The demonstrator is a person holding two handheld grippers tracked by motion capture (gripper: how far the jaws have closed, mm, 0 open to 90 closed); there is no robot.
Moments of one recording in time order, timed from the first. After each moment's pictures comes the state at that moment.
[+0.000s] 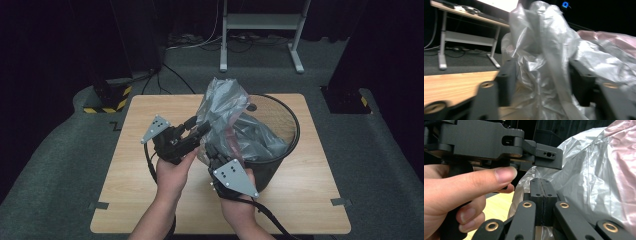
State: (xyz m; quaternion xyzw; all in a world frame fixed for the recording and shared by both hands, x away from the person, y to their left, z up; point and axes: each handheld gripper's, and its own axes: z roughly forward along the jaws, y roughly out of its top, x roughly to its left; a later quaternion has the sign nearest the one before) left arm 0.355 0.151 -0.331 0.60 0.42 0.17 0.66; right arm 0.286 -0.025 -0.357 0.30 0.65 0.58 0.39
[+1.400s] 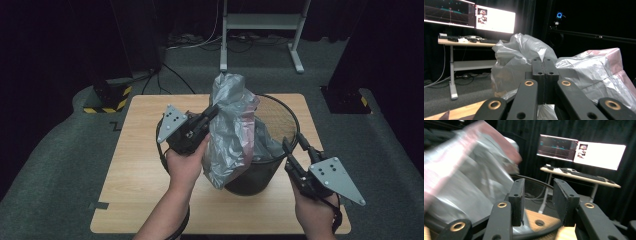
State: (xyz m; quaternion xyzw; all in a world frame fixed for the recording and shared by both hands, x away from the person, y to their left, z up) left arm 0.351 0.113 -0.291 0.59 0.35 0.27 0.67; right arm 0.276 -0.185 -0.319 0.36 0.60 0.55 0.46
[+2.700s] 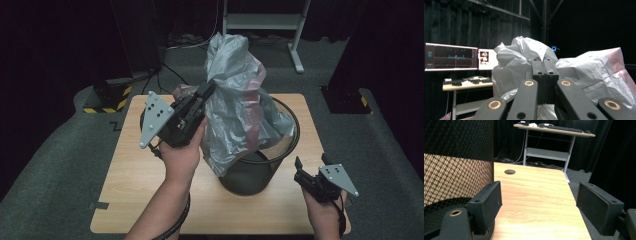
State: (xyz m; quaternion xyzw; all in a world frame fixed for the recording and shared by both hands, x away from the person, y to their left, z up) left arm 0.323 0.116 -0.225 0.52 0.27 0.35 0.73; right arm 0.315 -0.252 -0.427 0.50 0.60 0.44 0.44
